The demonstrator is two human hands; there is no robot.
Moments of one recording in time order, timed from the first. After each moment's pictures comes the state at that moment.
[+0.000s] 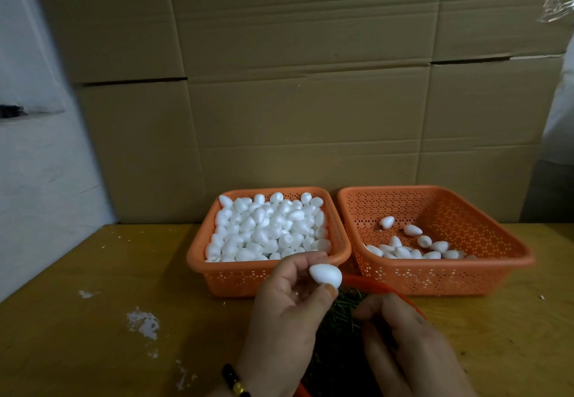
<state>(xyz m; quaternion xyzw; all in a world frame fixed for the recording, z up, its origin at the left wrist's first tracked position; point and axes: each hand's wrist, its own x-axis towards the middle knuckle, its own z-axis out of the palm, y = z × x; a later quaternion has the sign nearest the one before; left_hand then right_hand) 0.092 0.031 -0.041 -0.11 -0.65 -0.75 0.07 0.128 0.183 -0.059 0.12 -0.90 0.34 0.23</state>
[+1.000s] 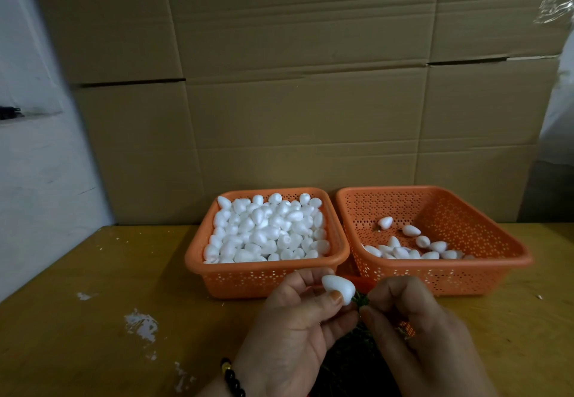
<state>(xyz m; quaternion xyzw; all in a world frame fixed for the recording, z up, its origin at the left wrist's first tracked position) 0.097 0.038 -0.033 -0.04 -0.44 -0.89 -0.14 0.122 0.188 -0.047 0.16 -0.85 0.37 0.33</state>
